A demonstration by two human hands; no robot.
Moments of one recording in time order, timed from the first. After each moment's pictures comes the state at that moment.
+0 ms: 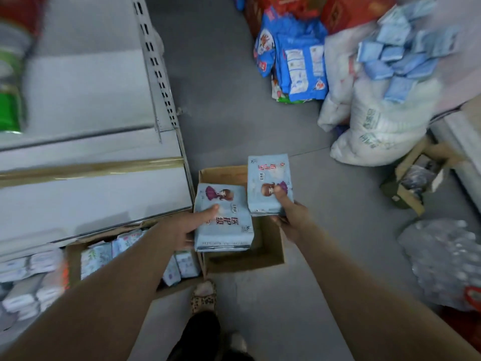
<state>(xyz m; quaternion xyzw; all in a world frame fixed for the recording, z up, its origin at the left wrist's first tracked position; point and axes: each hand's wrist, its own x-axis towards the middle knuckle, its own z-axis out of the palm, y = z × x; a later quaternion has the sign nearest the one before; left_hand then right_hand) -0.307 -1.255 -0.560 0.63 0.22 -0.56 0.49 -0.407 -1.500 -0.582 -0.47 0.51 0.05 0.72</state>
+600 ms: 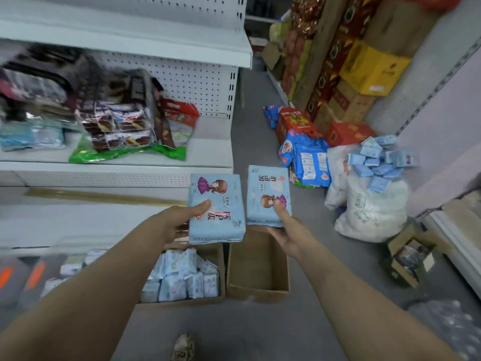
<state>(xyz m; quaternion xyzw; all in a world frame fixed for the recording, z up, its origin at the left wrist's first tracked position) -0.457 -1.065 -0.287 0.67 0.15 -0.36 0.63 -0.530 -1.342 -0.314 -0.49 0.34 0.02 0.80</state>
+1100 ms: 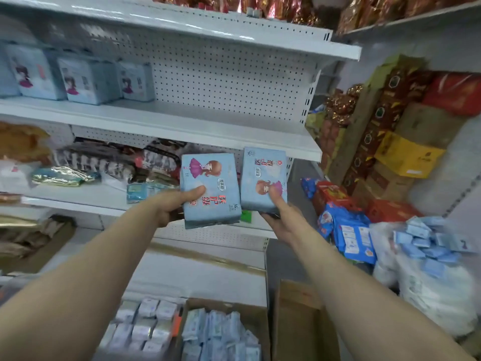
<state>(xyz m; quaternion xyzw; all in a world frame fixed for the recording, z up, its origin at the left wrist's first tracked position) -0.441 -0.838 -0.104 0.68 0.09 -0.16 0.71 -0.460 -1.109 -0.127 -0.50 0.12 -0.01 0.86</state>
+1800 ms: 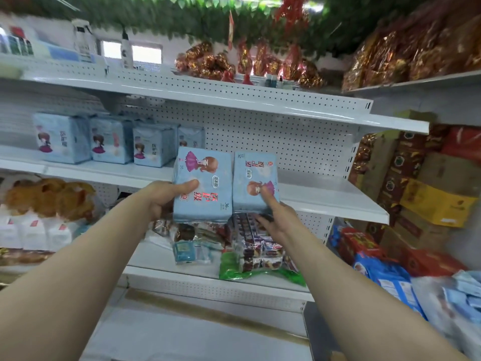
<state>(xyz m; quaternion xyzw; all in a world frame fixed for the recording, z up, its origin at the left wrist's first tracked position) -0.353 -0.596 0.015 0.70 0.03 -0.07 0.71 -0.355 -0.868 -0.023 -0.52 0.06 -0.03 0.85</state>
